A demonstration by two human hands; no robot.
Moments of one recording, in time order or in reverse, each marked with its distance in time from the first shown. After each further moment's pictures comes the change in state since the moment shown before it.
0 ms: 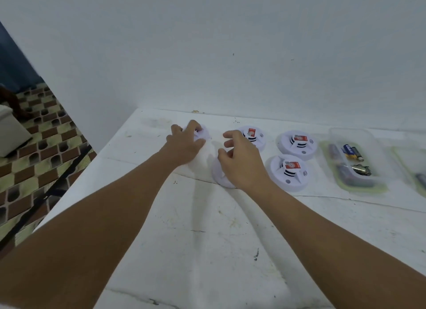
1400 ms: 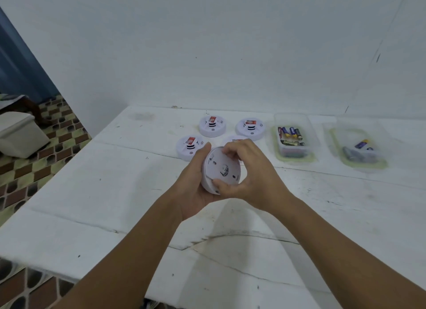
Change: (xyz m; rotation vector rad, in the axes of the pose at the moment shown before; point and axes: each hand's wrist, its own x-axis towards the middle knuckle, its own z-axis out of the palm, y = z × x) left_hand -0.225 0.161 0.066 -1.399 -0.393 -0.297; right_hand -0.143 0.071 -0.148 0.058 -0.052 -0.510
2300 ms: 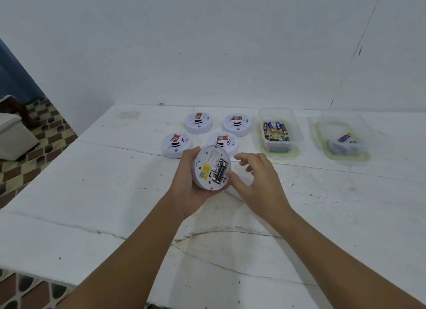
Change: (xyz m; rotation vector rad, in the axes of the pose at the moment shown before) left_hand 0.029 -0.030 0.015 -0.240 0.101 0.060; right_hand -0.045 0.040 -0.006 -0.149 0.190 0.288
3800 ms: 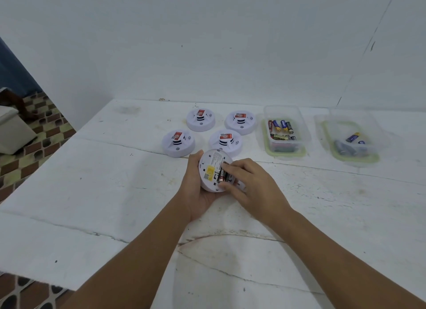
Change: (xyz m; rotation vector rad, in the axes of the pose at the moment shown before) left_hand 0.030 -0.016 -0.017 0.006 -0.058 -0.066; right_hand 0.008 0.014 0.020 -0.119 -0.106 -0.311
